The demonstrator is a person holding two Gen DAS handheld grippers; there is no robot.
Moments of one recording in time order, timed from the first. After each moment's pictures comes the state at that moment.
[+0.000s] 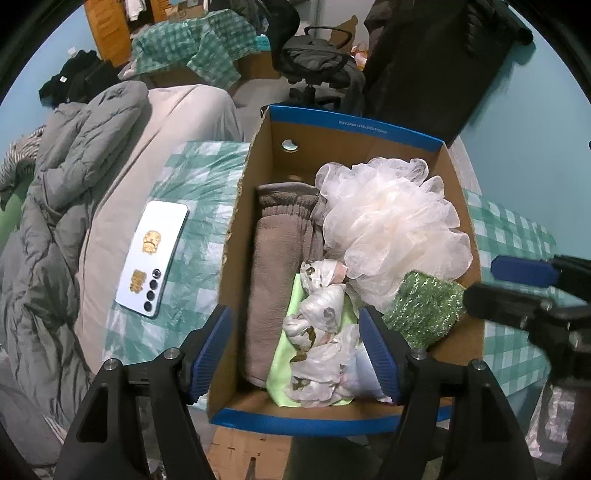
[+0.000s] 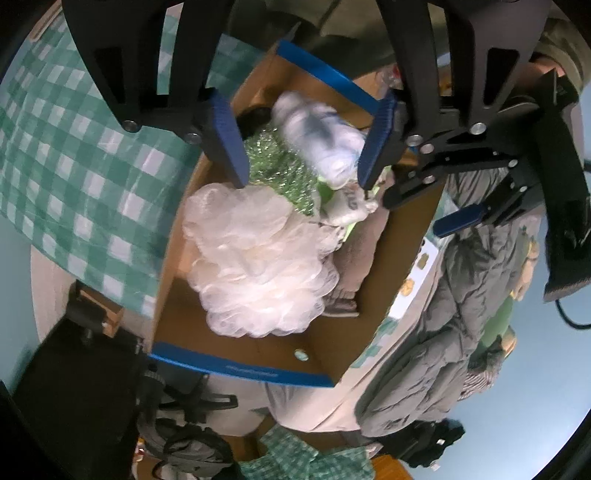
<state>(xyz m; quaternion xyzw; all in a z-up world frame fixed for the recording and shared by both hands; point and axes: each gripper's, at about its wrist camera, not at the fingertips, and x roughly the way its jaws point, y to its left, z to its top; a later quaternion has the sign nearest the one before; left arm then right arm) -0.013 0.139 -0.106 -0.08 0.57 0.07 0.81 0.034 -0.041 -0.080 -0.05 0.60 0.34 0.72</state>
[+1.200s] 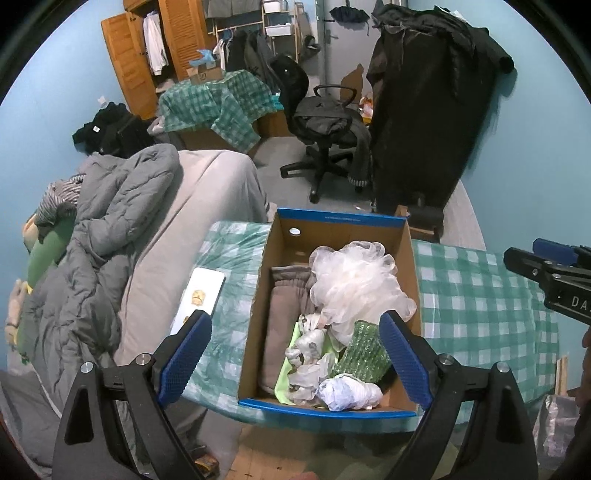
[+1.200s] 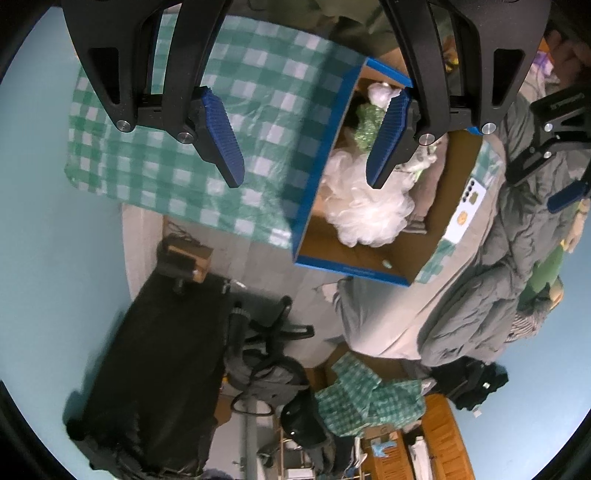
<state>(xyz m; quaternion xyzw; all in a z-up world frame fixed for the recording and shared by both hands) -0.033 0.100 0.014 -0.03 0.49 0.12 0.86 0.039 -0.126 0.024 -0.08 0.49 0.22 0.84</state>
